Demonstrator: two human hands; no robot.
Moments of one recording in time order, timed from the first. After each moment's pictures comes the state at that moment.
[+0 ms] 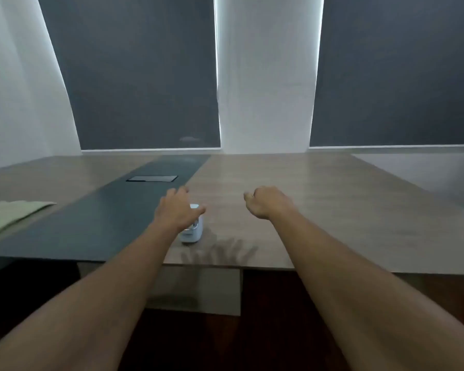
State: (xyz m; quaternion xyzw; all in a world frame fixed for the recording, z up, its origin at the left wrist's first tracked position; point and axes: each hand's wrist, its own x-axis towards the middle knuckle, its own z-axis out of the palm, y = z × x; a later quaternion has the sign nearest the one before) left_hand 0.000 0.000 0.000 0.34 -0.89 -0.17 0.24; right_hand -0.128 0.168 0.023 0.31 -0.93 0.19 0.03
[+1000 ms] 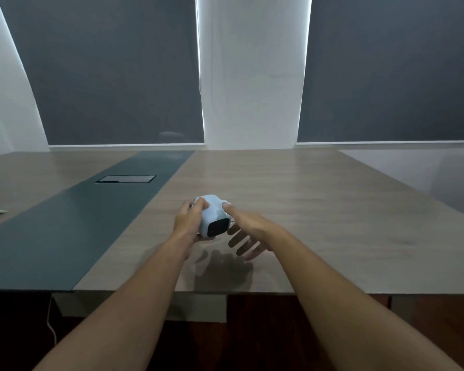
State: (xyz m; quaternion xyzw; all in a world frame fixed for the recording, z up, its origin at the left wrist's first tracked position) left_hand -0.093 0.025 -0.028 0.31 -0.60 -0.68 0.29; right_hand -0.161 0.161 -0.004 0.22 -0.82 0.42 -0.33
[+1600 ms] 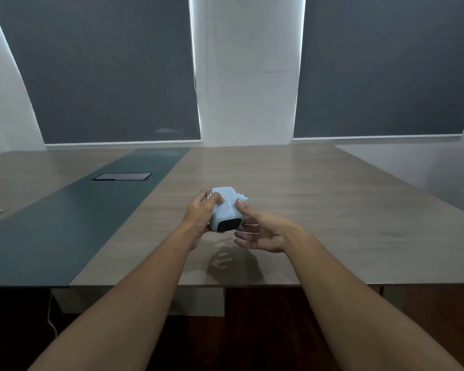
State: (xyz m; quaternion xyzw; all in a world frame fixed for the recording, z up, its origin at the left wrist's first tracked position) left_hand -0.104 0.050 -0.021 0.22 -0.65 -0.69 0.24; right_hand -0.185 0.193 -0.025 0.10 -0.58 0.67 -0.44
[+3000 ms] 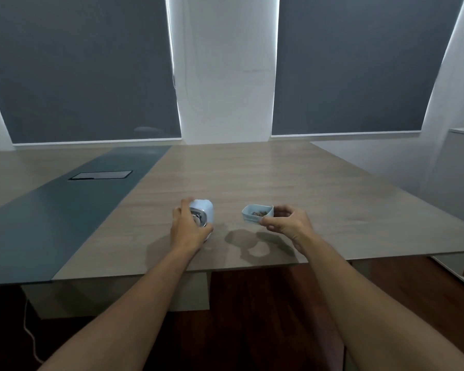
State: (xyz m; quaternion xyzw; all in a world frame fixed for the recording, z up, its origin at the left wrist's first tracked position) left_hand -0.086 0.083 -0.065 0.28 -0.83 -0.36 0.31; right_hand -0.219 0.281 -0.067 0.12 -0.70 0.70 -0.11
